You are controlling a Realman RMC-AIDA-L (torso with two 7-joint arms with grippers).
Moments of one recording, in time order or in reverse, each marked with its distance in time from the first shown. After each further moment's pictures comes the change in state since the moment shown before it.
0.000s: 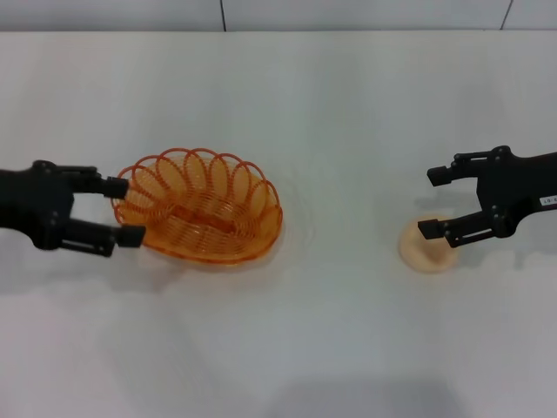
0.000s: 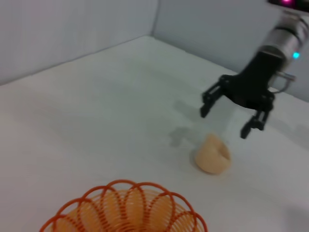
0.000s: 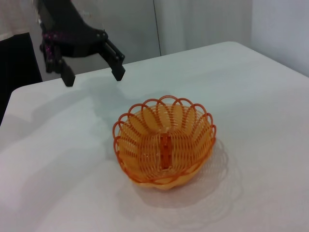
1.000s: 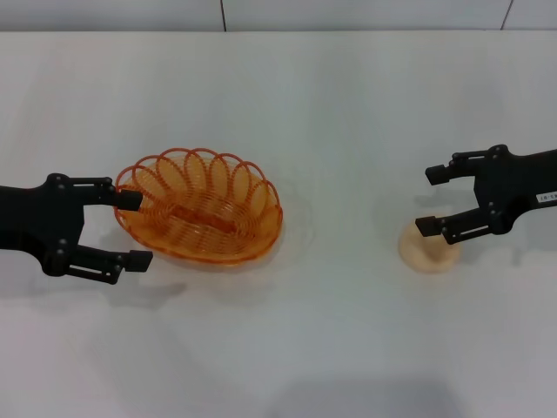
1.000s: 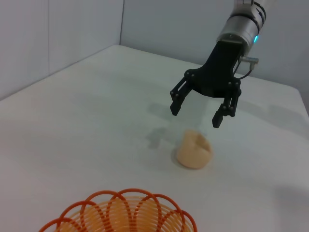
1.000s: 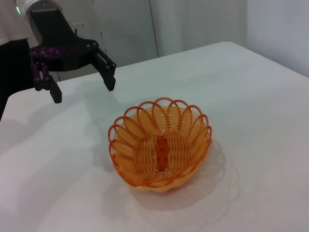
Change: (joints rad) left arm -0.010 0.015 -0.005 -0.141 0.000 -0.015 0.281; right arm 0.025 -0.013 -0.009 0.053 0.015 0.016 0.007
